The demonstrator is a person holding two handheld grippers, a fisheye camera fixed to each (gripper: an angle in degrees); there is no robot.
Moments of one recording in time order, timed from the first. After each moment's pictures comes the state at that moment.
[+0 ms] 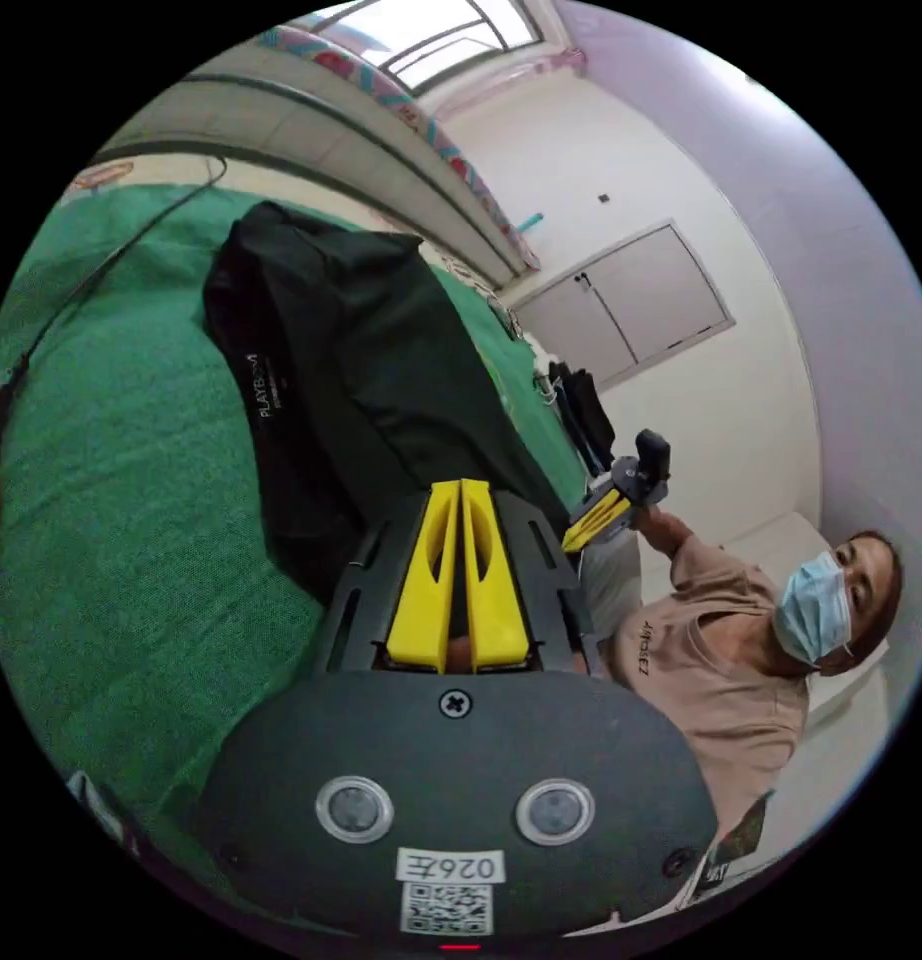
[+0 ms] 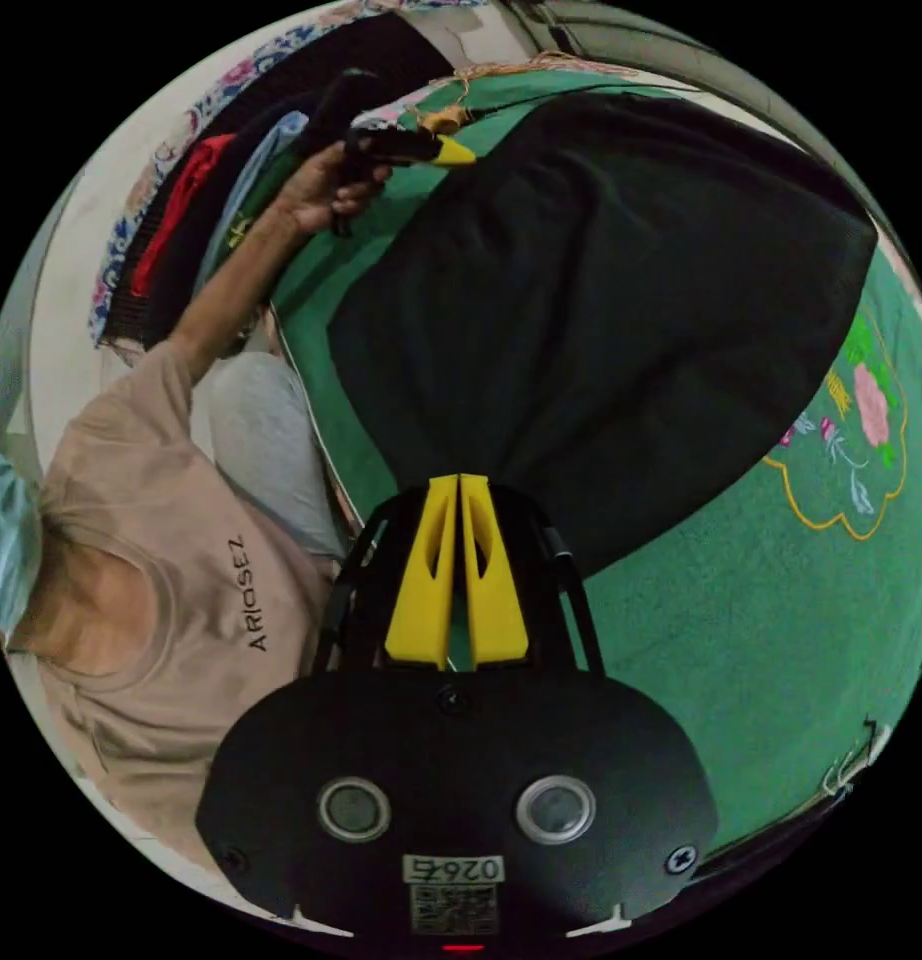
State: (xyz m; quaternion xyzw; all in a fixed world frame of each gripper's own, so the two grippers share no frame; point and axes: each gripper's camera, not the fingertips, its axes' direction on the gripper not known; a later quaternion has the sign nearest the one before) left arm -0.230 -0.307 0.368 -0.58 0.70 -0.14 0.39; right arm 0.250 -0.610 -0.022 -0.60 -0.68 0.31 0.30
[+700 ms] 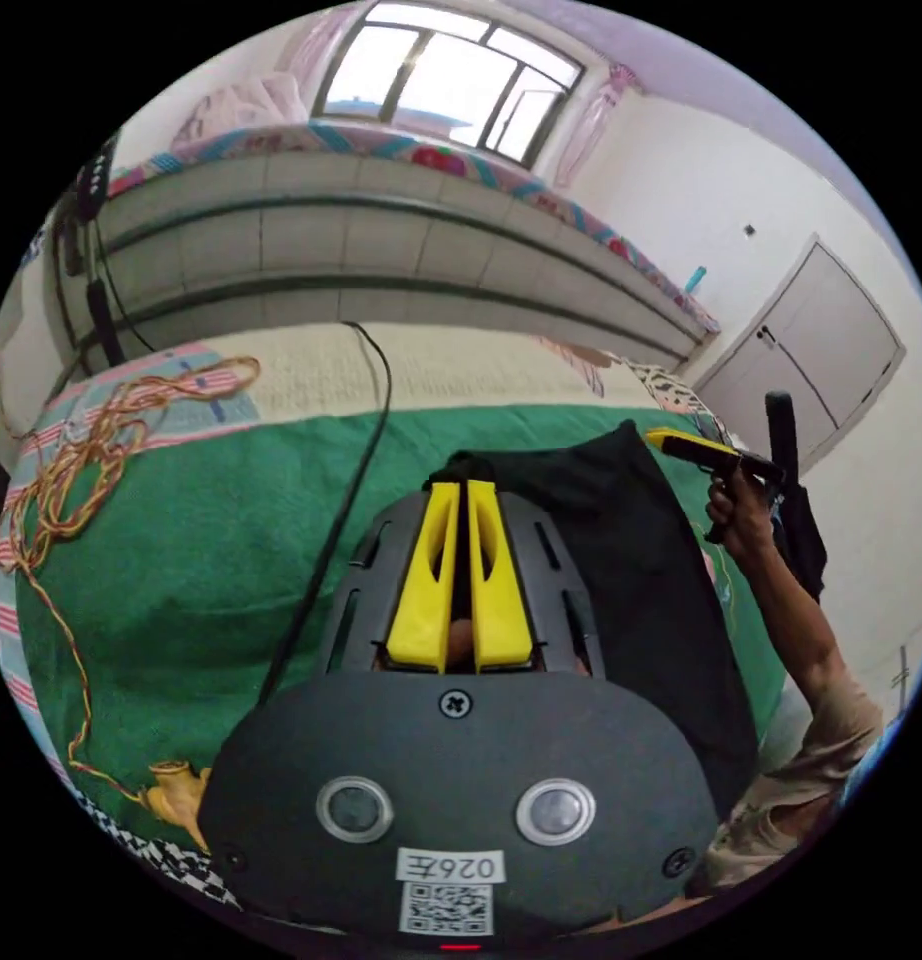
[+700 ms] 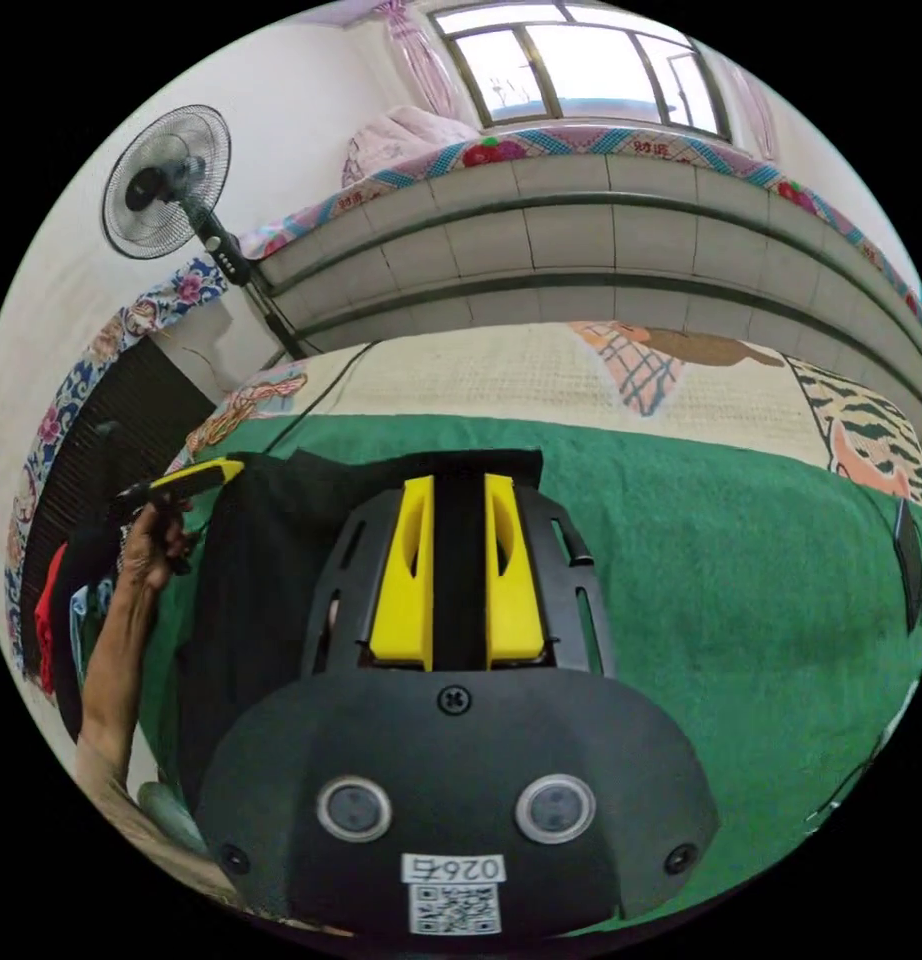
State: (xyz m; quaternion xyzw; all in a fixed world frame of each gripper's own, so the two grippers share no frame) left arm -0.103 -0.342 0.444 -0.55 0.49 -0.04 0.67; right arm 0.237 -0.387 0.206 -0.64 -0.32 0.47 0.52
